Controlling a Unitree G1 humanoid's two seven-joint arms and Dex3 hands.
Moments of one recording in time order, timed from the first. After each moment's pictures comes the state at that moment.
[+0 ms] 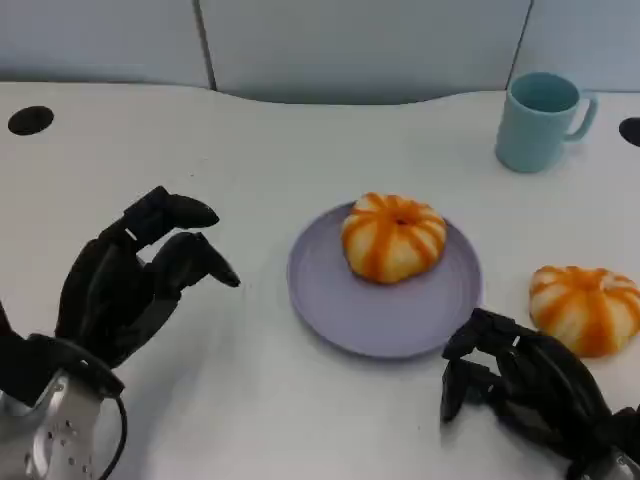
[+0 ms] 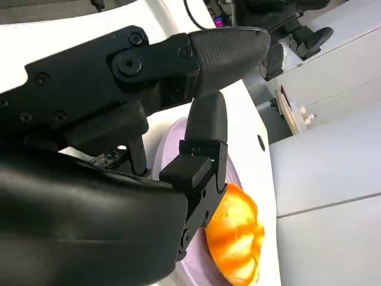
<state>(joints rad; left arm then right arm) -0.30 0.08 0.19 0.43 -0.56 -0.07 -0.65 -0.23 0.00 -0.11 0.74 0.34 -0.21 0.81</state>
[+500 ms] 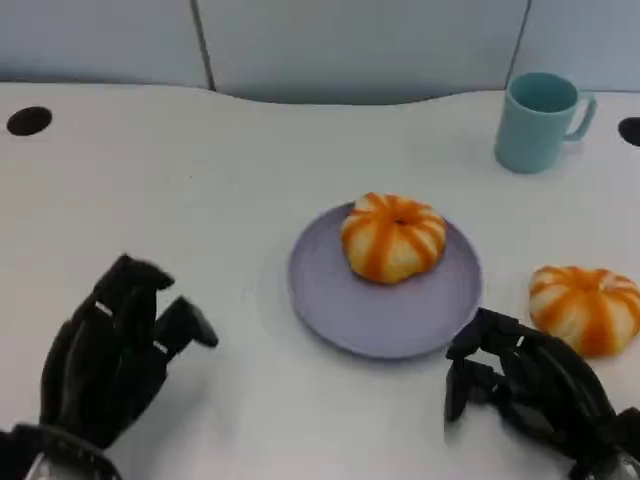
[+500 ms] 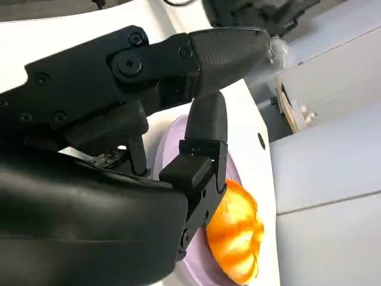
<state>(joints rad) -0.05 -0.01 0.27 0.22 -0.71 0.10 -0.61 -0.23 -0.01 -0.12 0.75 0.34 -0.21 0.81</state>
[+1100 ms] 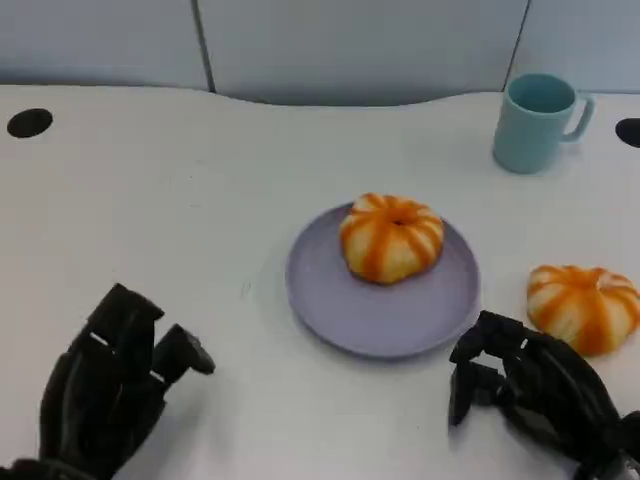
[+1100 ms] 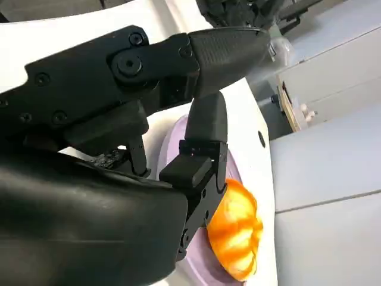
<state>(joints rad) 0.05 -0.06 0.27 0.17 -0.69 0.10 -0.56 -0.23 -0.01 -0.12 0.78 0.34 -0.27 0.81</state>
